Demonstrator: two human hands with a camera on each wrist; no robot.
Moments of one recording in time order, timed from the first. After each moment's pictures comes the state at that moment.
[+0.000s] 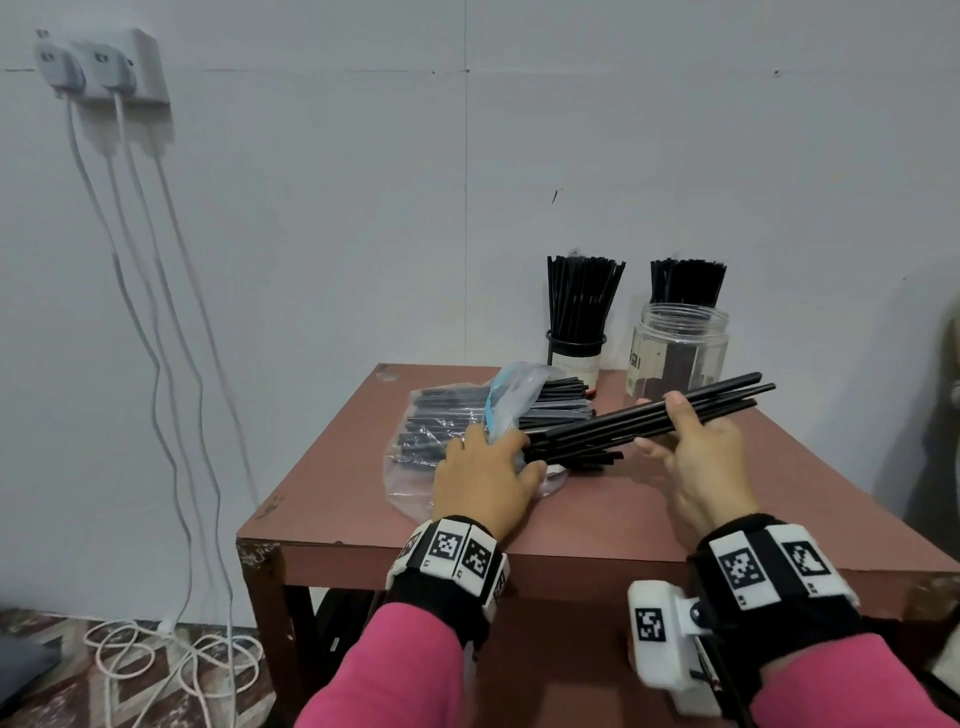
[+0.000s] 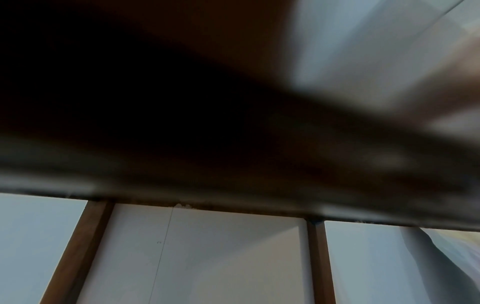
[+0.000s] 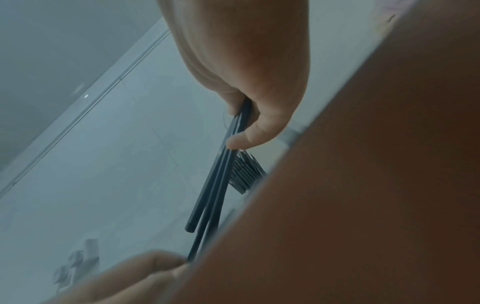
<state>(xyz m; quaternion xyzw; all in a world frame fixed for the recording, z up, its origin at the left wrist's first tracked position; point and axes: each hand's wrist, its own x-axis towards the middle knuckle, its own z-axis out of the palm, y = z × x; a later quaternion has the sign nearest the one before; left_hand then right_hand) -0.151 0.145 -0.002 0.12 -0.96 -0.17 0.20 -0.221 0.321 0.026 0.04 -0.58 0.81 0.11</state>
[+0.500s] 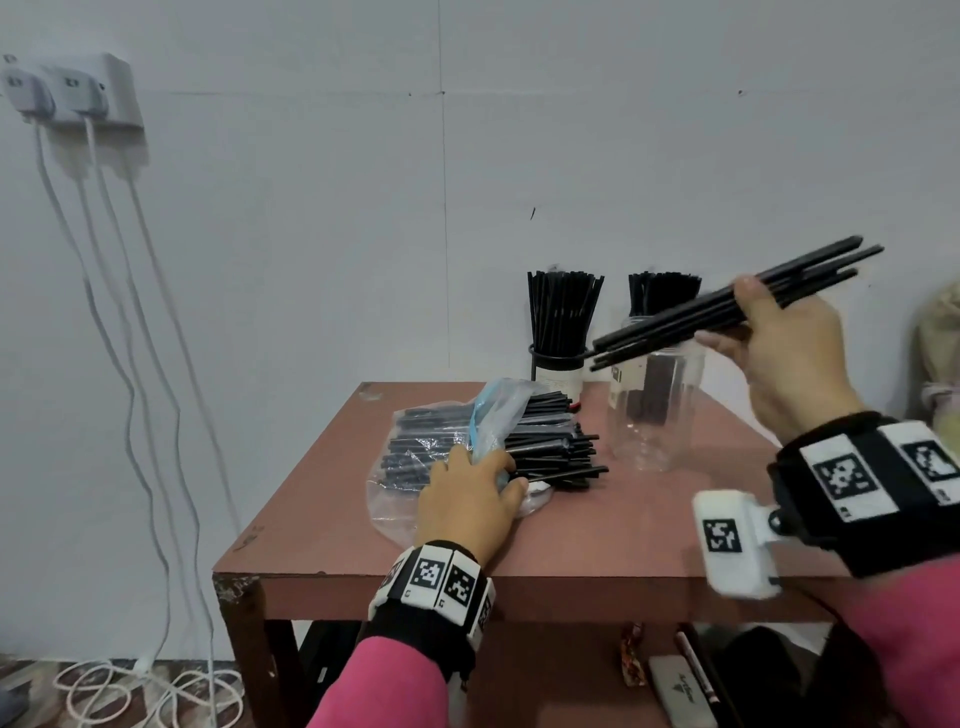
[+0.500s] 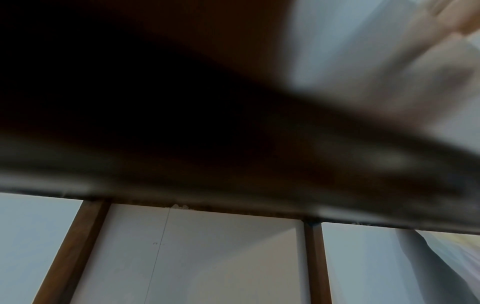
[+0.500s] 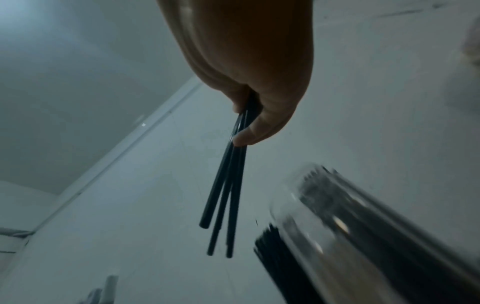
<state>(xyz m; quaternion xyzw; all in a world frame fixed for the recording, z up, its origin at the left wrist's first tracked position) -0.151 0.143 -0.003 0.12 -0.95 -0.20 0.19 -0.232 0.367 0.133 0.12 -0.56 0.78 0.25</state>
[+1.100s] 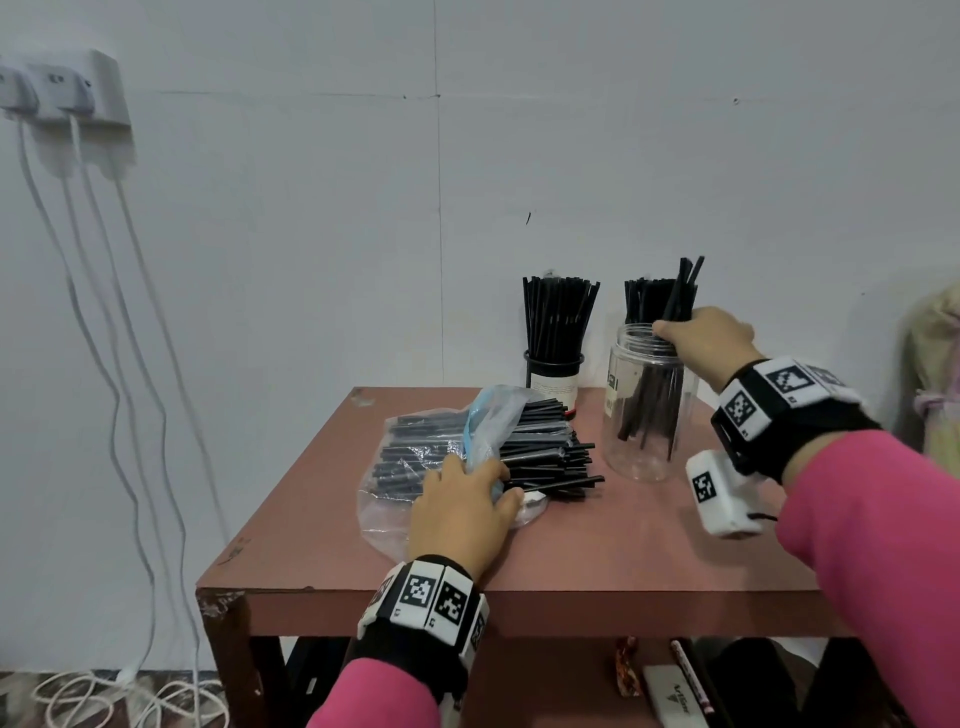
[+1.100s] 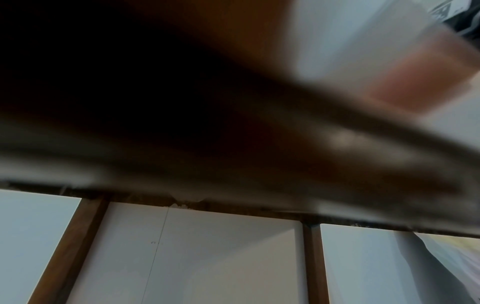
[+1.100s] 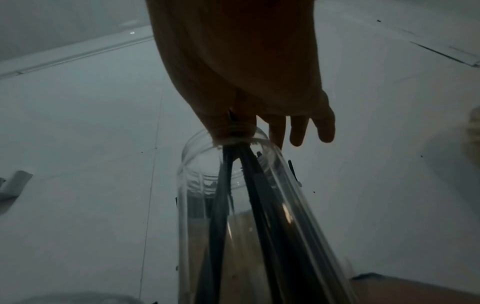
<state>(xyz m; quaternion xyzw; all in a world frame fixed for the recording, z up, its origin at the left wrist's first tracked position) -0.150 0.143 -0.002 0.12 -0.95 -0.21 0.19 -0.302 0.351 0.138 0.02 -0.91 0.37 0.17</state>
